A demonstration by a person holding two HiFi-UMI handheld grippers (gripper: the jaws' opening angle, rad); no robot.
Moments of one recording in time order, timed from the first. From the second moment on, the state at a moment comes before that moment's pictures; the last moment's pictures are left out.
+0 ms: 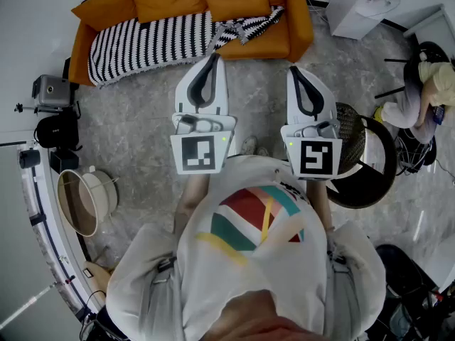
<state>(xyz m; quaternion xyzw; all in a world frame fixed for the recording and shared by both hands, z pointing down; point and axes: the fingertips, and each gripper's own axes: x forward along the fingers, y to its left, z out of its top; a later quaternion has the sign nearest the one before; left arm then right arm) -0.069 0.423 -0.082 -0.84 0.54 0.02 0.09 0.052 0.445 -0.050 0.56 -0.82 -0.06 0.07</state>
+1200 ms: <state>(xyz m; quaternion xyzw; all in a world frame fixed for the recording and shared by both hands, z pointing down) -0.135 0.383 -0.062 -0.84 0.53 0.02 0.07 0.014 0.425 -0.039 0.60 -0.79 -0.06 0.08</state>
